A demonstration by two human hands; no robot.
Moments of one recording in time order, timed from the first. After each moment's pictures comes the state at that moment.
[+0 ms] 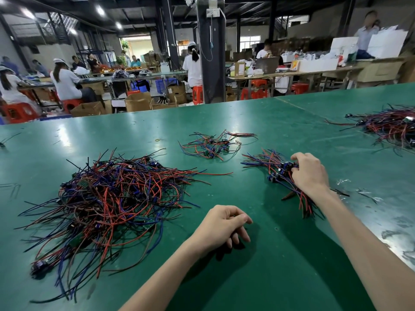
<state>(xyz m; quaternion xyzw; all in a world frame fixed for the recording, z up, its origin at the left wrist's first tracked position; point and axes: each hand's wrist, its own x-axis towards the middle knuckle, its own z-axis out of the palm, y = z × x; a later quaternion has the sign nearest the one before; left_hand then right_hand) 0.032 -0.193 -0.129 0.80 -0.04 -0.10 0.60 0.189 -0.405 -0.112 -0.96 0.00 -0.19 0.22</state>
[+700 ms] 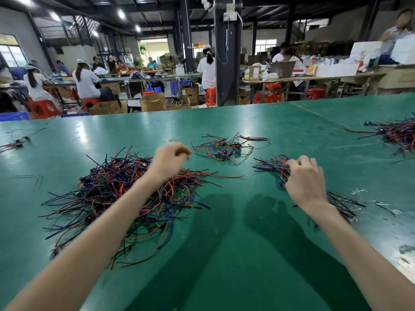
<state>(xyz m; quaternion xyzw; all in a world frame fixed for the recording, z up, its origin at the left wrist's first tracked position) 0.082 -0.061 -0.044 0.91 0.05 0.21 0.35 0.162 -0.362 -0.108 -0.95 -0.09 -0.27 0.11</state>
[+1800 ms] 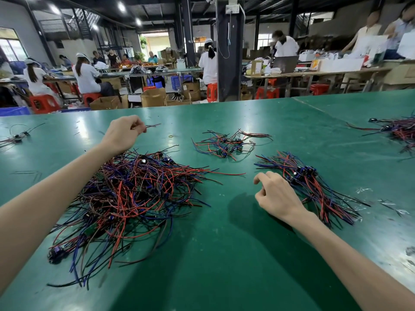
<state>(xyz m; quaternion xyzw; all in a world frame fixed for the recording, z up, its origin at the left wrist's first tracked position) 0.095 0.038 -0.006 0.93 0.10 0.28 0.19 0.138 -0.325 -0.126 -0.94 -0.26 -0.14 0.19</state>
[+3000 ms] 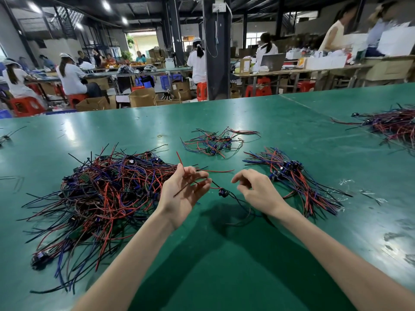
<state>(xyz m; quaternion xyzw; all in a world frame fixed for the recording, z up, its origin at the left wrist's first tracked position) 0.043 -0.134 -0.092 0.42 0.04 0.07 0.90 0.124 -0.315 -0.116 -0.87 -0.28 -0.07 0.40</state>
